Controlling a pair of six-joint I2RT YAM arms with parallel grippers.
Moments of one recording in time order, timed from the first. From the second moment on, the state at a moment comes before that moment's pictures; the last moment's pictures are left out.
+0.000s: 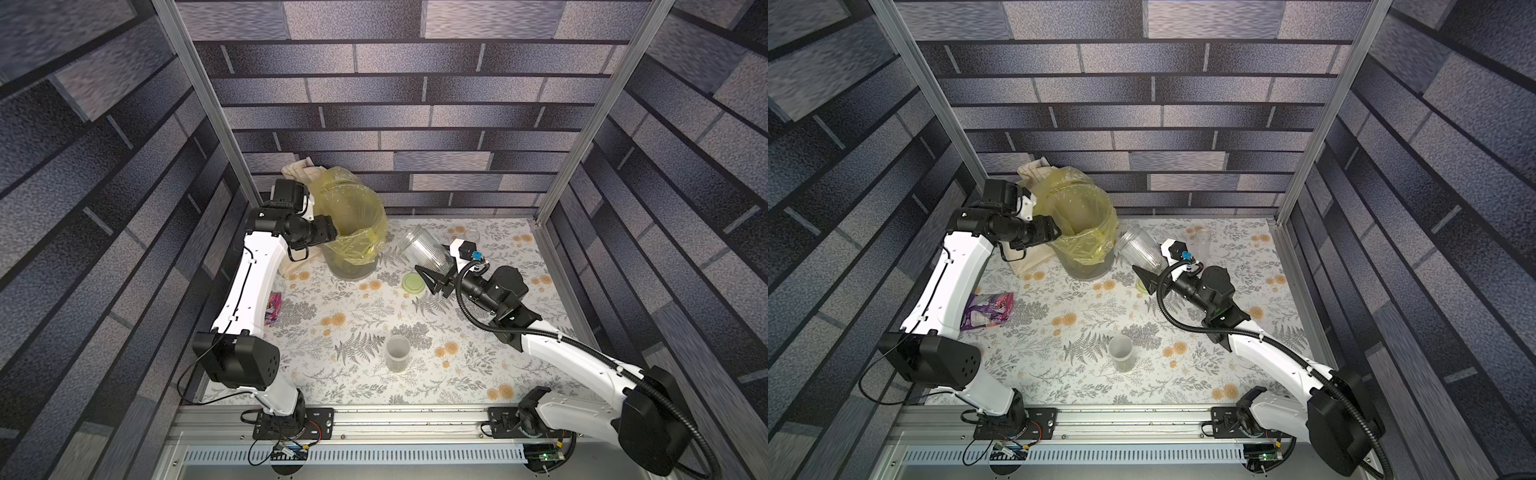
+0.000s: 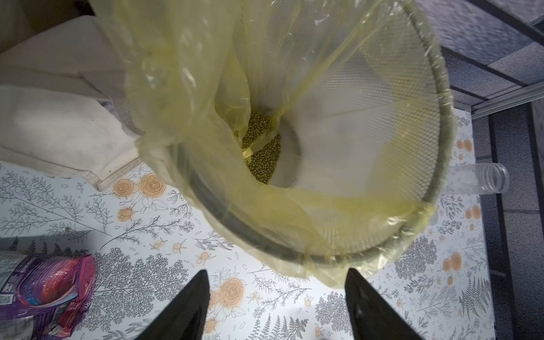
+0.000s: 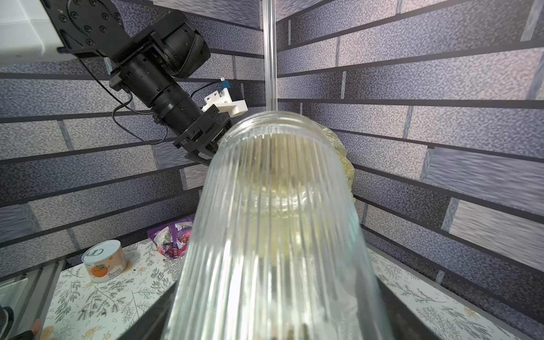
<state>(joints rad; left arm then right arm) -0.08 1.62 1.81 -1.10 0.21 -0.26 0.63 1.16 0.70 0.59 -0.33 0.04</state>
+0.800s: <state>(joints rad) -0.07 1.70 1.84 -1.02 0.15 -0.27 0.63 1.14 0.61 0.73 -0.37 0.03</state>
